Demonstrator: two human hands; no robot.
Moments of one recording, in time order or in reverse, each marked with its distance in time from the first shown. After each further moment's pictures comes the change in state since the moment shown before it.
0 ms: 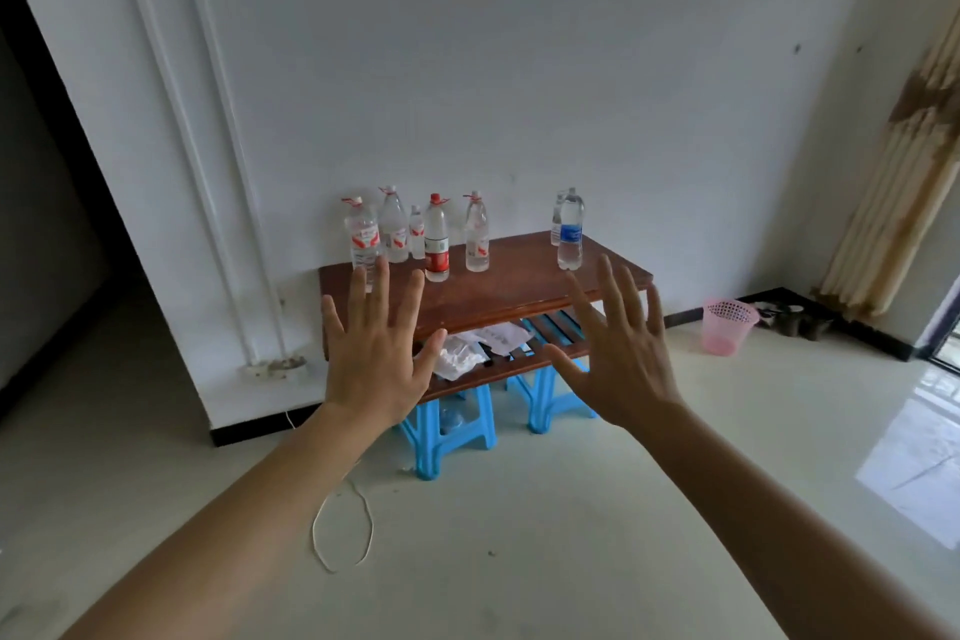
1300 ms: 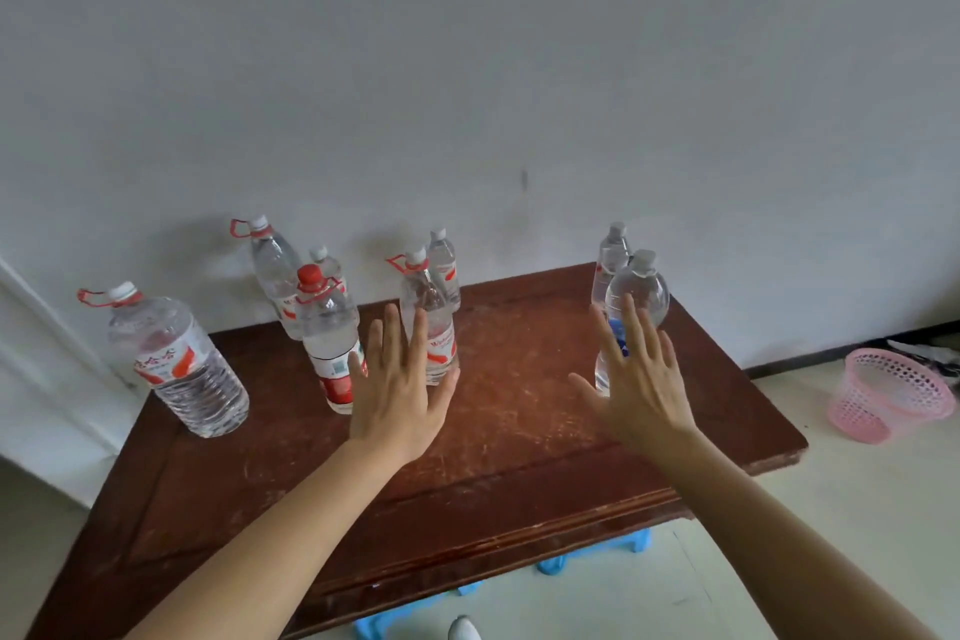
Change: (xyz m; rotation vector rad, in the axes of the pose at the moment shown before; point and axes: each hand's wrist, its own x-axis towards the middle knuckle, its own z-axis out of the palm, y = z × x) left_hand 0.625 0.059 0.563 -0.094 -0.314 -0.232; right_hand 0.547 0.348 0.609 0.195 -0.346 0.056
